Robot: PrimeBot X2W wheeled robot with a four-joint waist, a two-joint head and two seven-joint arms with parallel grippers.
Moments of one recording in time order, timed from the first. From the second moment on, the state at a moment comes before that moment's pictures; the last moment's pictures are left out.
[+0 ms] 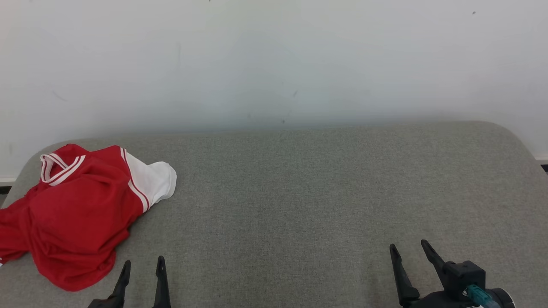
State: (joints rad) left arm 0.00 0.06 -0.02 0.26 -0.22 -0.04 -0.24; right arm 0.00 -0.05 0.04 0.21 0.07 0.13 -0.04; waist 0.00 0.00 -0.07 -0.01
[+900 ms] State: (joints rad) left arm 0.02 0.05 -0.02 0.28 -0.18 -0.04 -0.26; right arm 0.01 -0.05 0.05 0.20 0.00 0.13 -0.05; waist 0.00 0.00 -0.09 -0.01
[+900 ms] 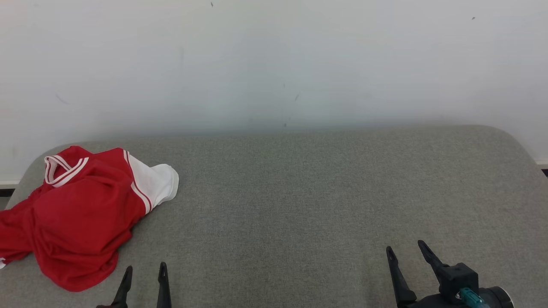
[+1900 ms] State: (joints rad) left arm 0.06 0.08 0.04 0.25 -0.18 -0.02 -0.26; right arm 0.02 -0.05 0.09 0.24 0.11 0.13 -0.12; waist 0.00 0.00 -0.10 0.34
